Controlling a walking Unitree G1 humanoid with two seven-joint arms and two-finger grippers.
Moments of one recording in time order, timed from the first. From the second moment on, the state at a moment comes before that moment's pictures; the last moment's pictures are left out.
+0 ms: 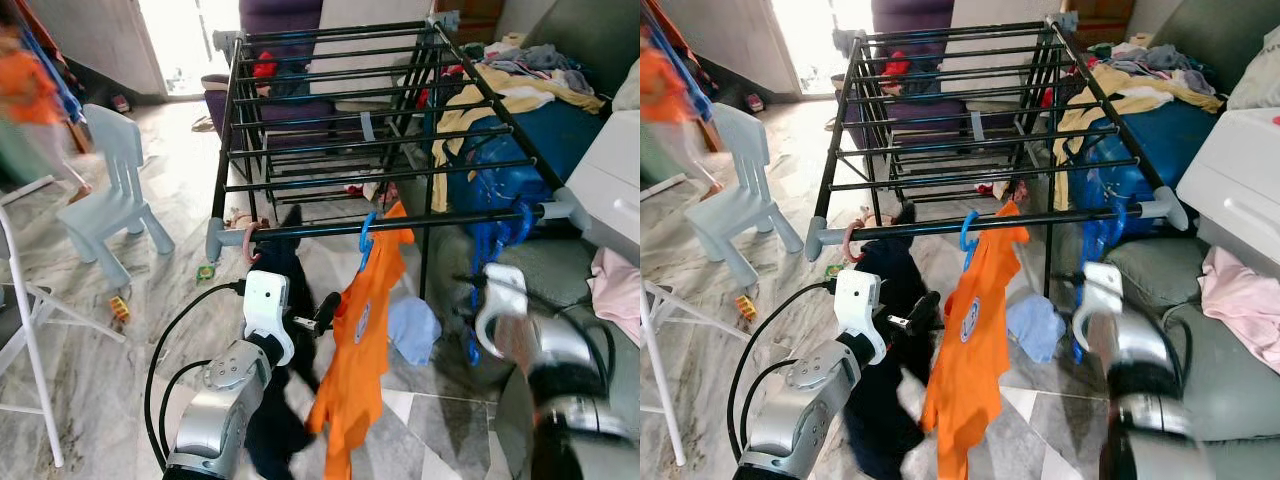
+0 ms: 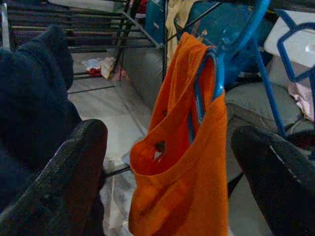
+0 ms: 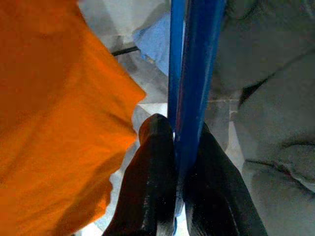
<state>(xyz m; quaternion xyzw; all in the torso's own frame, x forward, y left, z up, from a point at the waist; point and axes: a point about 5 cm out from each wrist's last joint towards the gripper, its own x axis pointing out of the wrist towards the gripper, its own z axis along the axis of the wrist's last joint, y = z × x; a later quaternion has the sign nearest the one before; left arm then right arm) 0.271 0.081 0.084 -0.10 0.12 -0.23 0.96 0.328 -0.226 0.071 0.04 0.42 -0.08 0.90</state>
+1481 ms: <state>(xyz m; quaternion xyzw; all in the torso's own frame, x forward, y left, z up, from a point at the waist) 0.262 0.086 0.074 -0.09 0.16 -0.24 0.95 0.320 -0.261 0.051 0.09 0.42 -0.11 0.89</state>
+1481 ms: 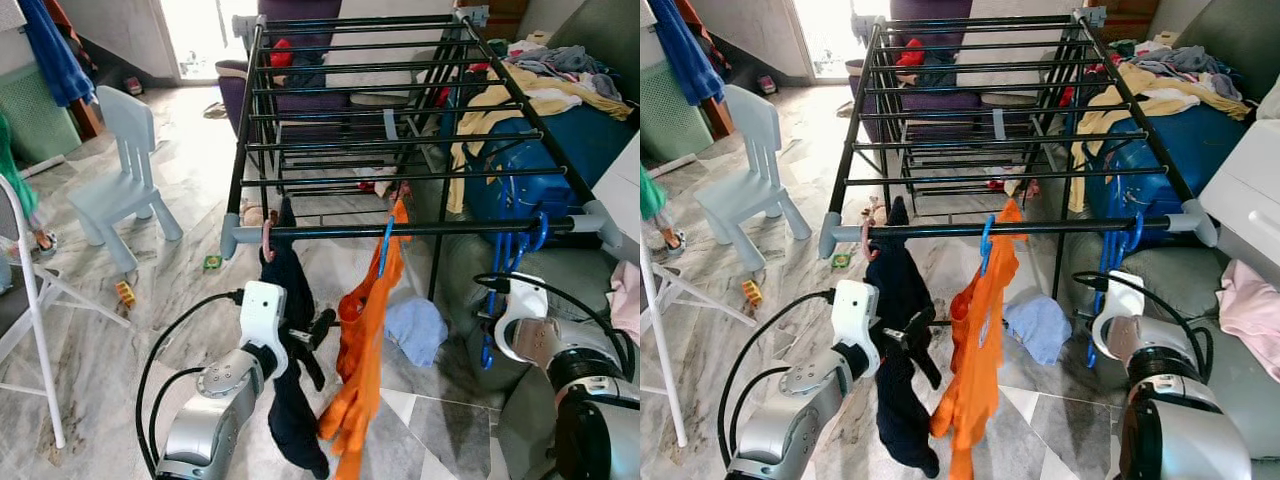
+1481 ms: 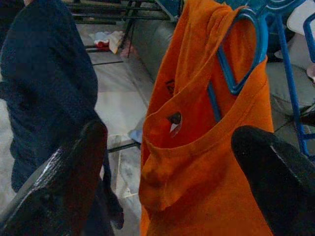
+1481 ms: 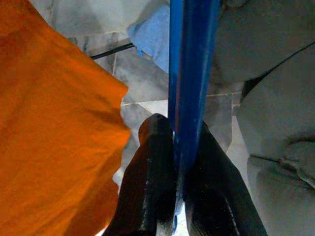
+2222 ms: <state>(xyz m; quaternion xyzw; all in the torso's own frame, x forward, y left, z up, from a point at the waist) 0.255 0.115 0.086 -0.05 0.11 -0.15 0.98 0.296 -0.255 0.049 -0.05 0.28 -0.14 0.95</state>
